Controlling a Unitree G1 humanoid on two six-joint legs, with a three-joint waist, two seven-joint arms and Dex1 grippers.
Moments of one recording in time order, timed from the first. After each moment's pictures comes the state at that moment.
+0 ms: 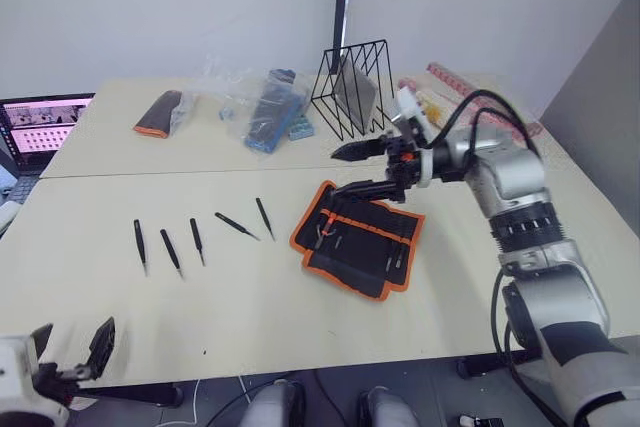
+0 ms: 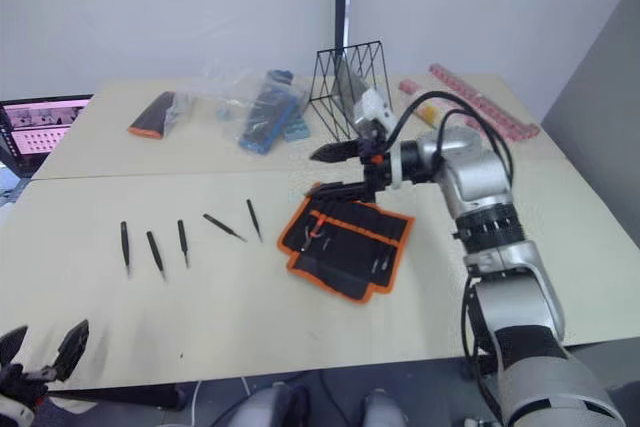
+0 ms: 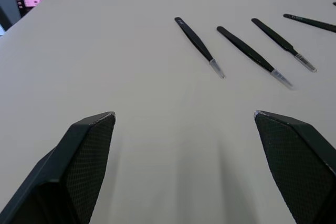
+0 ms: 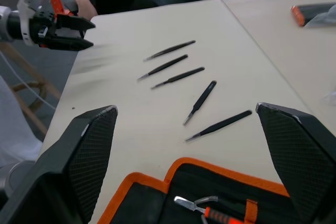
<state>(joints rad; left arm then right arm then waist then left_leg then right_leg) 0.73 0.16 0.74 -0.67 -0.53 0.28 -0.41 -1.09 -0.48 0.21 0.50 0.36 0.46 1.45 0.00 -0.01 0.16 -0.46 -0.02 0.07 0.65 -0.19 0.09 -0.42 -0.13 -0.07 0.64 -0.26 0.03</state>
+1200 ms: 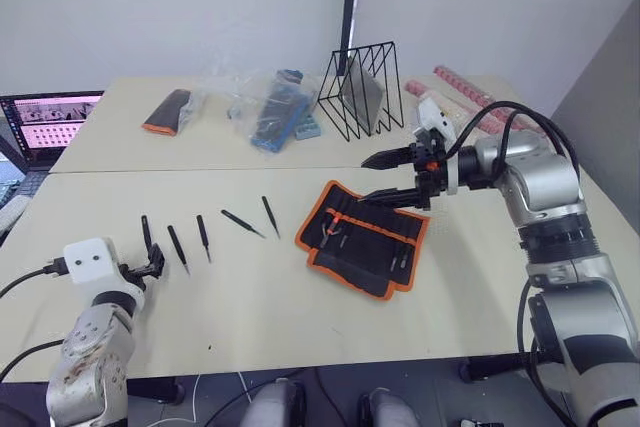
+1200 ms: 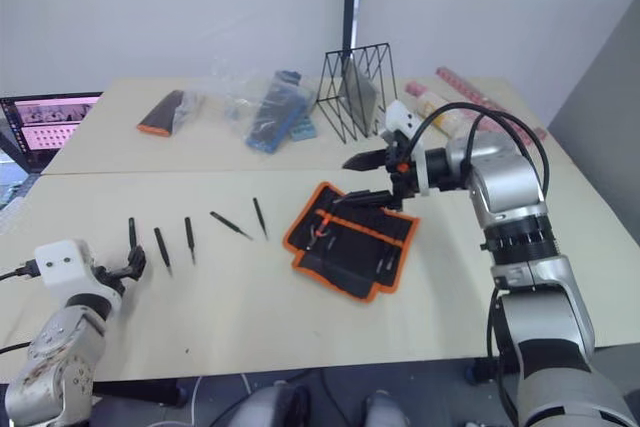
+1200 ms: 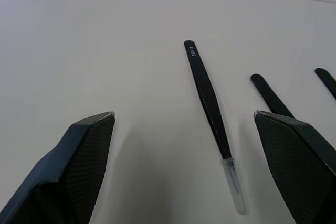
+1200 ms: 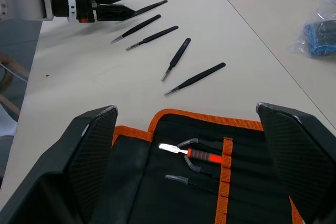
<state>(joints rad) -0.02 0.28 0.48 -0.28 -0.31 0.62 0.02 -0.97 -0.62 0.14 0.29 0.31 0.58 1.38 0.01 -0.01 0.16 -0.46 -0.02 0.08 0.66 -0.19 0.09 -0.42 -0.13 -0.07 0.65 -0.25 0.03</state>
